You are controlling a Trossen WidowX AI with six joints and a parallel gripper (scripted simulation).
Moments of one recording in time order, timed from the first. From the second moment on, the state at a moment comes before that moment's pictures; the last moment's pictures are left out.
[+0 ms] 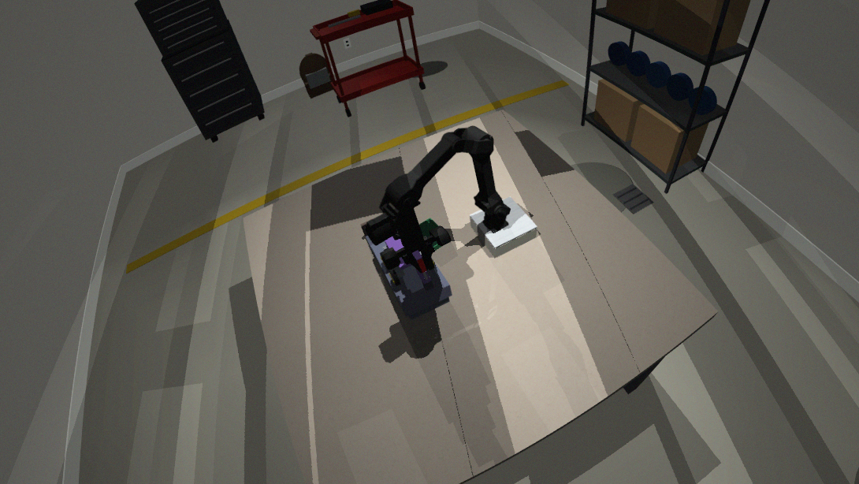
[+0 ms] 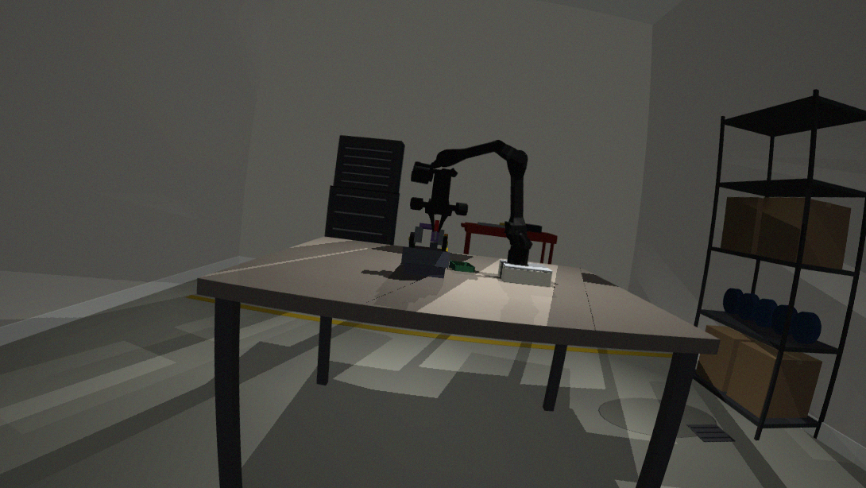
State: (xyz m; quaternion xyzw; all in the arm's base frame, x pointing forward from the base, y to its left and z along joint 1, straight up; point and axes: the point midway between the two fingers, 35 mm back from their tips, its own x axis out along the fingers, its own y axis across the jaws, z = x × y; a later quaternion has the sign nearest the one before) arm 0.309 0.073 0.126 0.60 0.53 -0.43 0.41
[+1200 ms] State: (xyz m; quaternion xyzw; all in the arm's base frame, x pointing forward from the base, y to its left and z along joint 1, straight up) arm 0.309 0.070 0.154 0.60 0.53 -0.43 0.41
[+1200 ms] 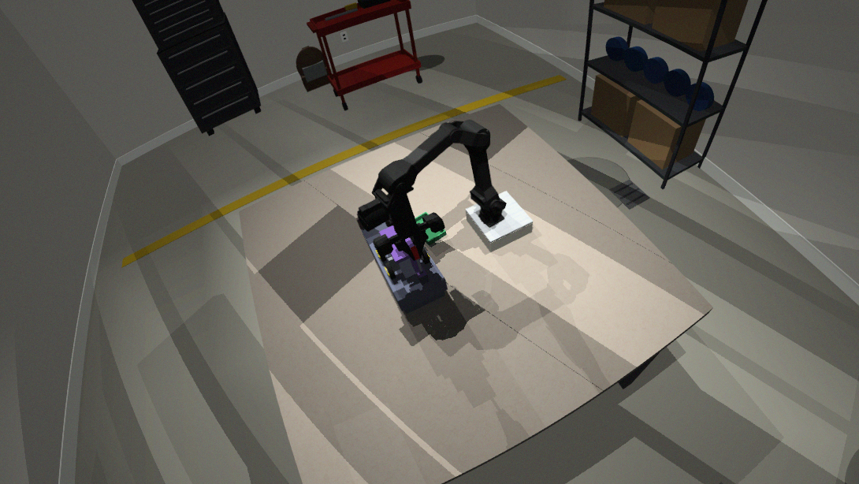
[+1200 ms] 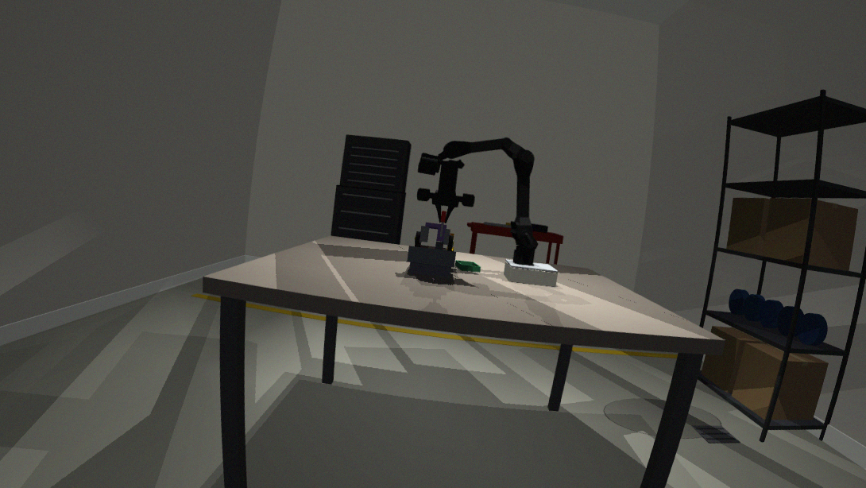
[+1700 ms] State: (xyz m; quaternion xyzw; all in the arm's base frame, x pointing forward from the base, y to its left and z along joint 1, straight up) arm 0.310 0.096 0.158 0.60 0.54 -0.43 0.41
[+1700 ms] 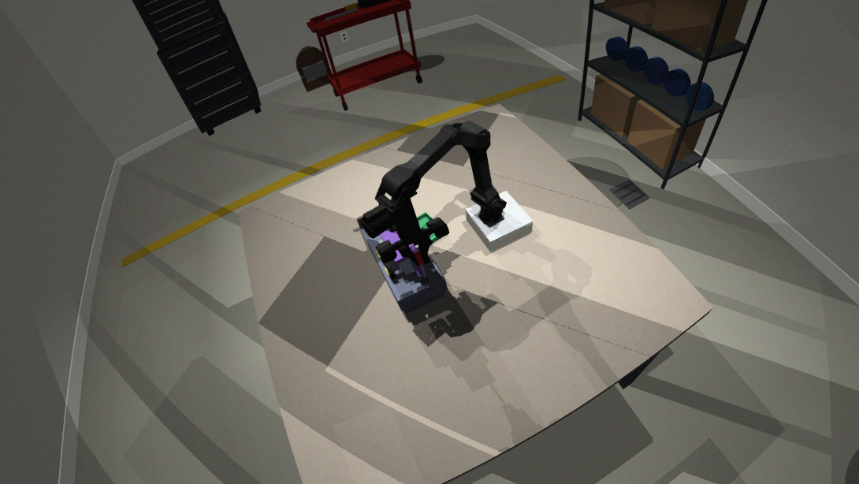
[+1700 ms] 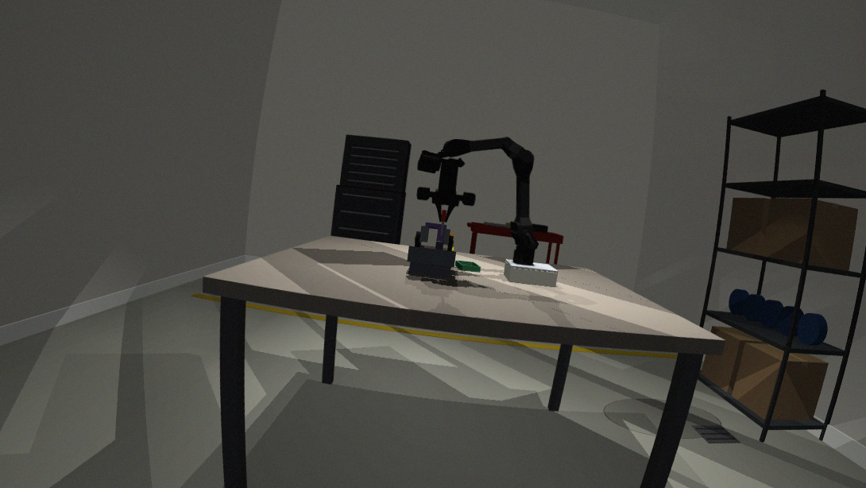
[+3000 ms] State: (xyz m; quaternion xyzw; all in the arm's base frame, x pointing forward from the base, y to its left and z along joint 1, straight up) arm 0.228 0.091 0.151 0.60 0.54 -0.44 0.41
